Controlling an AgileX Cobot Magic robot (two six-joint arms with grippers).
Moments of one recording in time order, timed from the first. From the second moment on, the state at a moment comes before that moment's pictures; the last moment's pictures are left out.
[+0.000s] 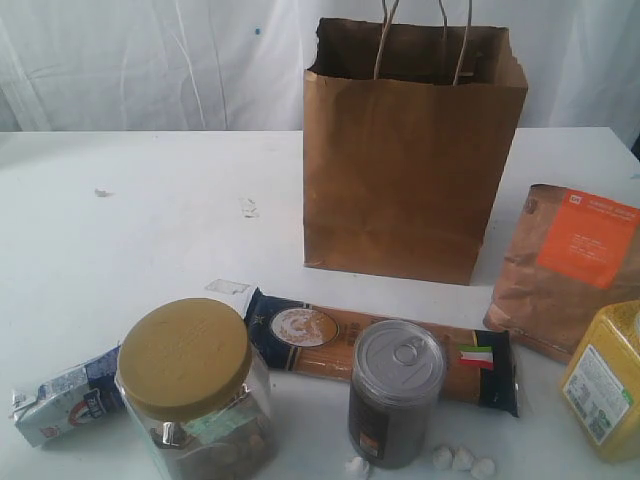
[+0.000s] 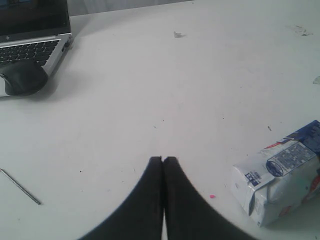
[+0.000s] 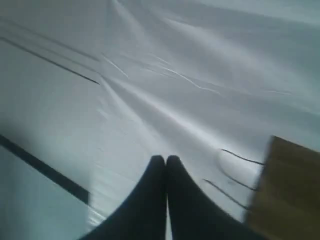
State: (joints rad) left arm 0.08 0.00 0.02 -0.16 0.39 0.26; right arm 0.14 0.00 0.00 0.24 -0.46 1.01
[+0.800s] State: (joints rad) left arm 0.08 0.00 0.02 -0.16 0.39 0.26; right arm 0.14 0.03 -0.65 0.04 -0.27 -0.18
